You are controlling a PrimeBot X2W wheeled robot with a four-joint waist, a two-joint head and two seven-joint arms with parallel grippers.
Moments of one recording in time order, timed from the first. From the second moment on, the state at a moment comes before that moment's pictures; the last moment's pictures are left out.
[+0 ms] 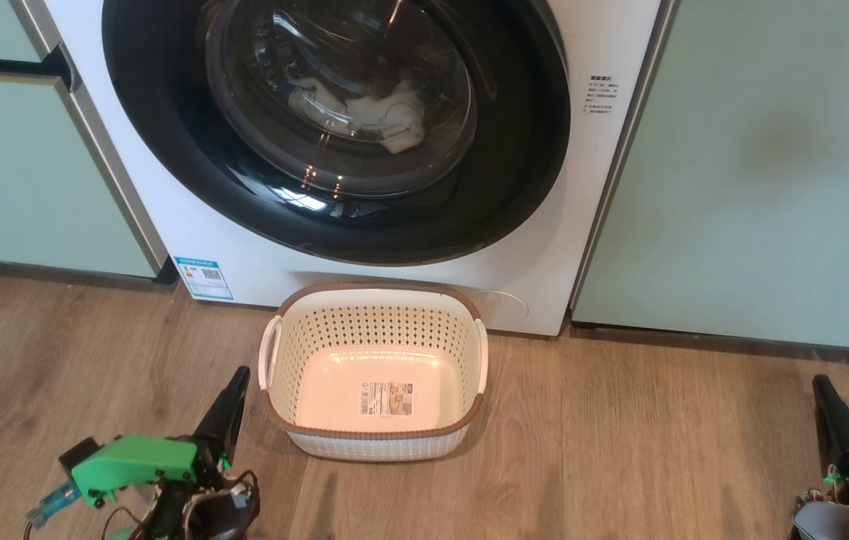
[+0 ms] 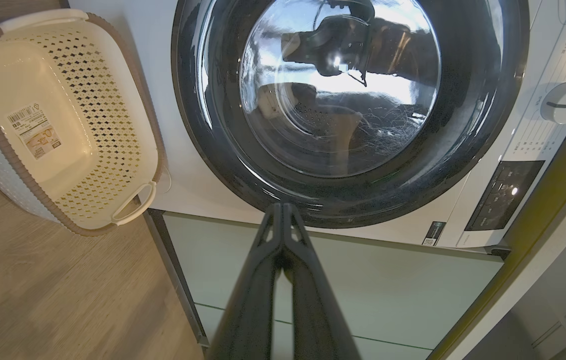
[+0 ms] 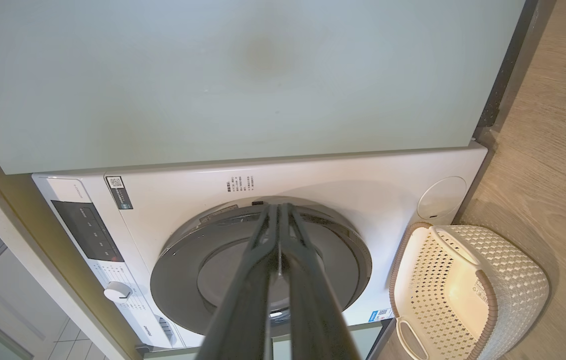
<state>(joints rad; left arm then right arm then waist) -0.05 0.05 0.07 0.28 -1.63 -0.12 0.11 -0.05 -0.05 -0.13 0.28 1.62 0.13 0.11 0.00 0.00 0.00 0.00</state>
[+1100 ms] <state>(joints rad) -0.02 0.04 0.06 0.32 -1.62 -0.12 0.11 -0.02 -0.04 -0.12 0.33 1.62 0.13 0.11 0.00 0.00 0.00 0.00</state>
